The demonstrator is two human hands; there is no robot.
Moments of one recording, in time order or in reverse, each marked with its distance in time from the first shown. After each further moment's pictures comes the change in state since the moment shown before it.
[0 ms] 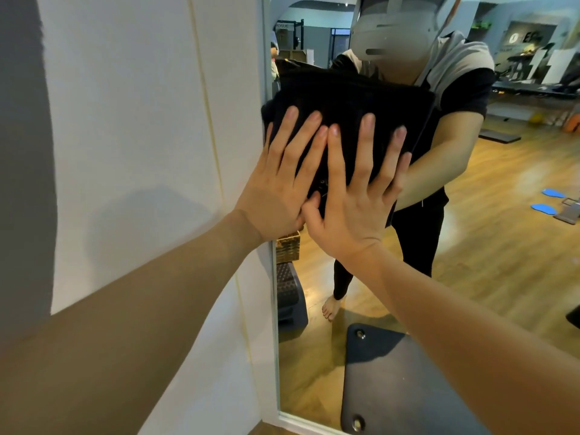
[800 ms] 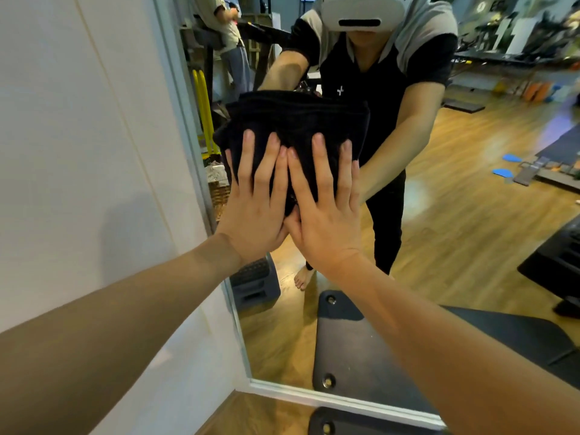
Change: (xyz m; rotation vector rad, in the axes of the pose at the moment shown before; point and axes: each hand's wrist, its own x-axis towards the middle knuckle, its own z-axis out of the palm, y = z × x) left_hand -0.075 0.112 0.059 -0.022 -0.114 -0.133; right_hand -0.113 0.077 -0.001 0.084 -0.172 -0.140
